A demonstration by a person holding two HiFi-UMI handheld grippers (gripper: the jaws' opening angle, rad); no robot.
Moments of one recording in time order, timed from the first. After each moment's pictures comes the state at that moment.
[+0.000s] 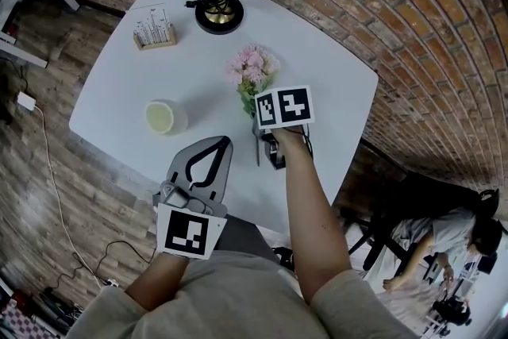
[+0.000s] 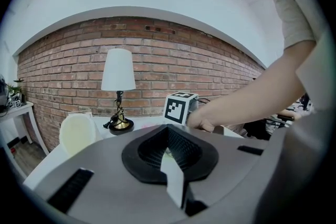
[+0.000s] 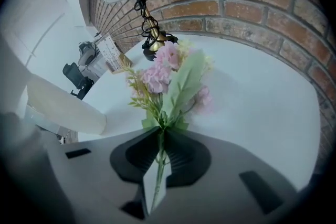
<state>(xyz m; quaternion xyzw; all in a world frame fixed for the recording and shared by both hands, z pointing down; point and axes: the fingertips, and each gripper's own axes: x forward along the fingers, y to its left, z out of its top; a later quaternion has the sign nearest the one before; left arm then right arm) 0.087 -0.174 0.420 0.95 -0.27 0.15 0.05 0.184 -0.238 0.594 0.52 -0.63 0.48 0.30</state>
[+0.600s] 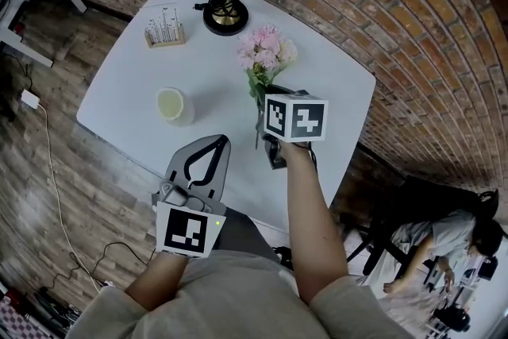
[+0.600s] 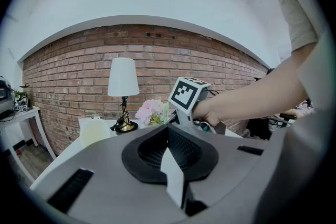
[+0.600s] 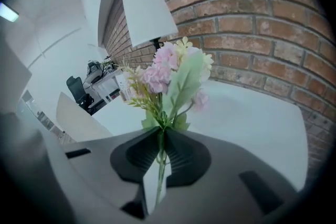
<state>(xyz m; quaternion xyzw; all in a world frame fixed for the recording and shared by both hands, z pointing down) 0.064 -0.158 0.404 0.95 -0.29 0.14 0.03 0.179 -0.252 0.513 0.60 -0.68 0.37 0.22</state>
